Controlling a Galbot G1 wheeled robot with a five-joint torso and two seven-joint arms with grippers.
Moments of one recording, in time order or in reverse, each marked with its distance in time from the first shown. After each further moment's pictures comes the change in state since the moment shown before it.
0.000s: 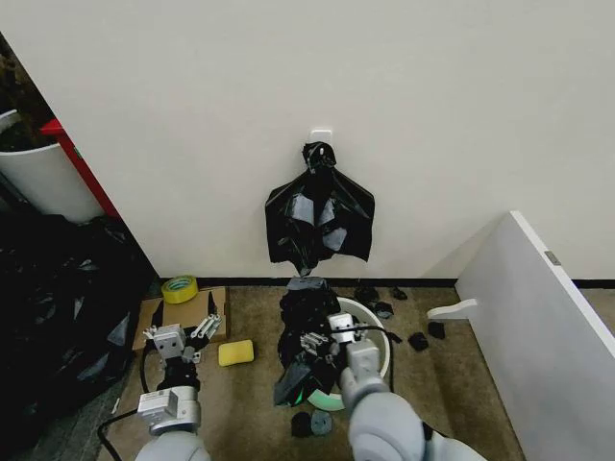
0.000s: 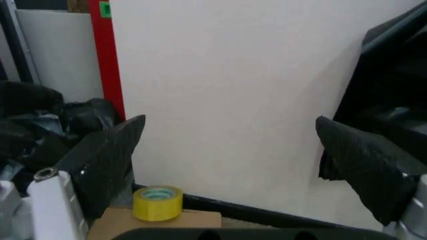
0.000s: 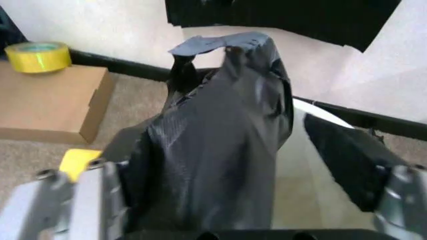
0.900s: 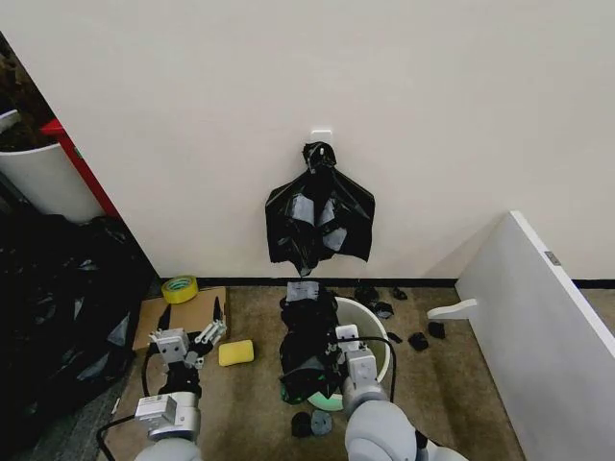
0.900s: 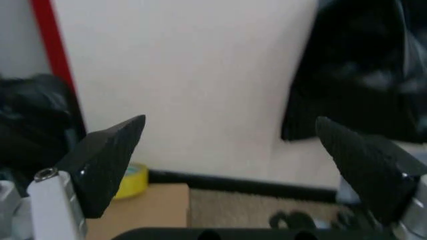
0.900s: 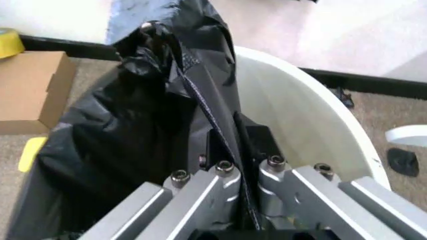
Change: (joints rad) left arm -0.009 0.102 0.050 0.059 -0.102 0.002 0.090; right arm -0.138 -0.045 0.102 0.023 0.011 0.067 0.017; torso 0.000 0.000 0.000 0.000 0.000
